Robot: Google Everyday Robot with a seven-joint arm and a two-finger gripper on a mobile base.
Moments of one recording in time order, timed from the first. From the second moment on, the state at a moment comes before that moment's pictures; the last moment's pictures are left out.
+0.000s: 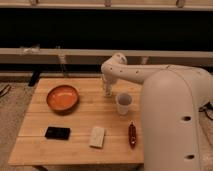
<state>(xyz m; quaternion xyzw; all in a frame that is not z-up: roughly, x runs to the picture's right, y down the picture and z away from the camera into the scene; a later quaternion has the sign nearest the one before) 0.014 -0.034 0.896 -0.15 0.05 0.64 0.75</state>
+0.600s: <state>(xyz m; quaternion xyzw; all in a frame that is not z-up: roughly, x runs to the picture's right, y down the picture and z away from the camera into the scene) -0.080 -0.017 0.834 -0.18 0.01 0.58 0.80</state>
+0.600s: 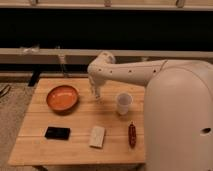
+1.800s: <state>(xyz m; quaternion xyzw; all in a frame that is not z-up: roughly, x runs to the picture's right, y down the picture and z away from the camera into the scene) -0.227 -0.026 0.803 -0.24 -0.04 0.44 0.86</state>
